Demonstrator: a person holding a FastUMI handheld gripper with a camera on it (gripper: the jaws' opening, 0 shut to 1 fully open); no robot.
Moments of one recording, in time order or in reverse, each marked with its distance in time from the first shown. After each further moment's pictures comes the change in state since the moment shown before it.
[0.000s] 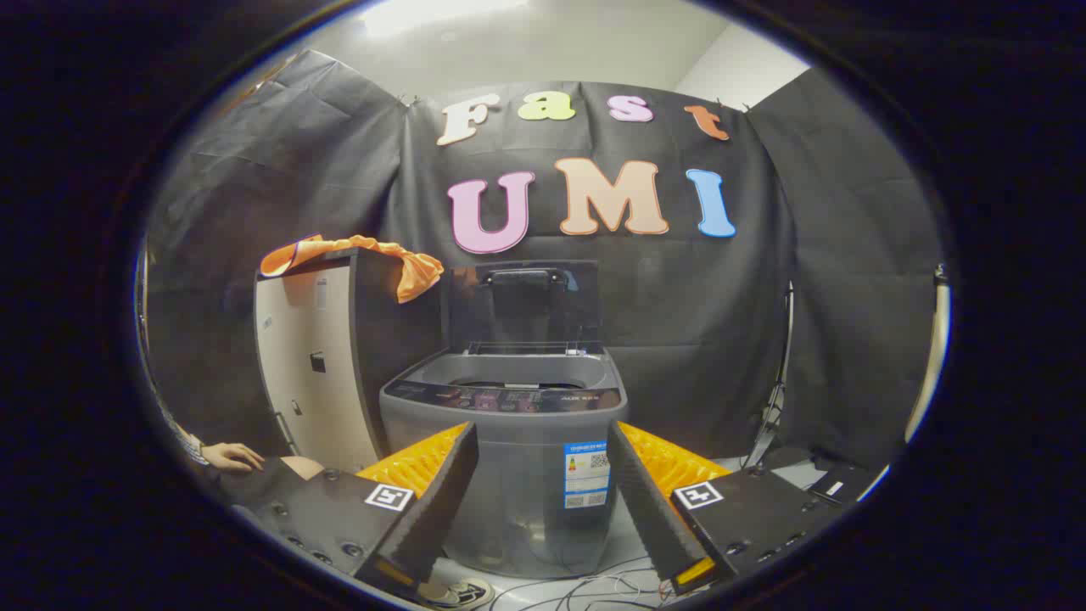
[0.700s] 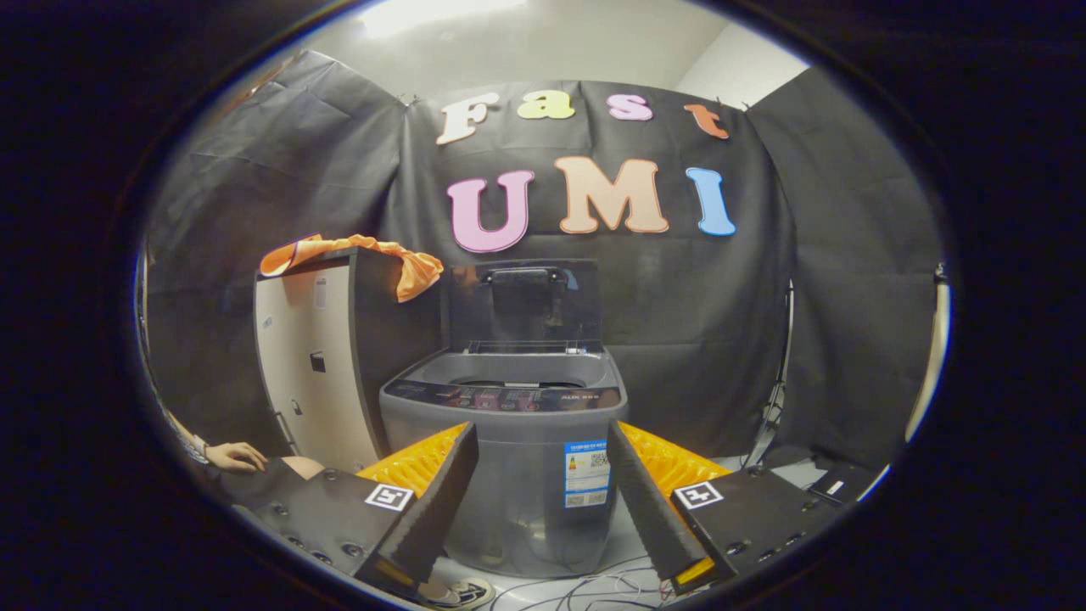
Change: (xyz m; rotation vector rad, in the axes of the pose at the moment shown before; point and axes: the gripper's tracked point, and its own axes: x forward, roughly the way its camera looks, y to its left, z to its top) arm 0.000 0.001 0.001 0.005 0.003 0.006
